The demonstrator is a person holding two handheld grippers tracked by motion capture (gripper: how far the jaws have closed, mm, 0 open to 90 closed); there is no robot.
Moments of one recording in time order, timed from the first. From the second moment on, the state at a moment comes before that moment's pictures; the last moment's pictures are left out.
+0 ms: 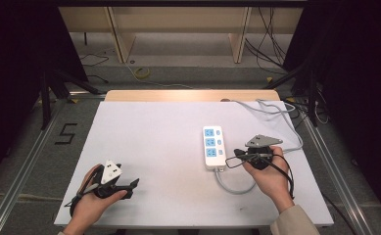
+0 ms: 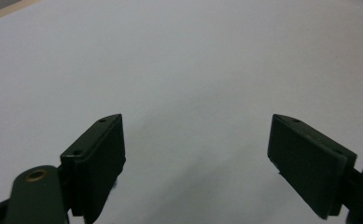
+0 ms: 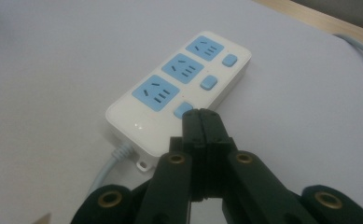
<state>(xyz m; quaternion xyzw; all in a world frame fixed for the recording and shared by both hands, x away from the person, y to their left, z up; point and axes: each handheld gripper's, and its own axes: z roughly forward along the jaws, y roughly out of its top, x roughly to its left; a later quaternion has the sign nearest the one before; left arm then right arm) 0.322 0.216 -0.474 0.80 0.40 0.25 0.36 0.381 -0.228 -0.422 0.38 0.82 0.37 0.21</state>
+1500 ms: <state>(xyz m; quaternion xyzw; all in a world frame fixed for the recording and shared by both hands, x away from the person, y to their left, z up) 0.322 0.215 -0.474 0.80 0.40 0.26 0.36 0.399 -0.212 -0.419 0.38 0.84 0.34 0.18</state>
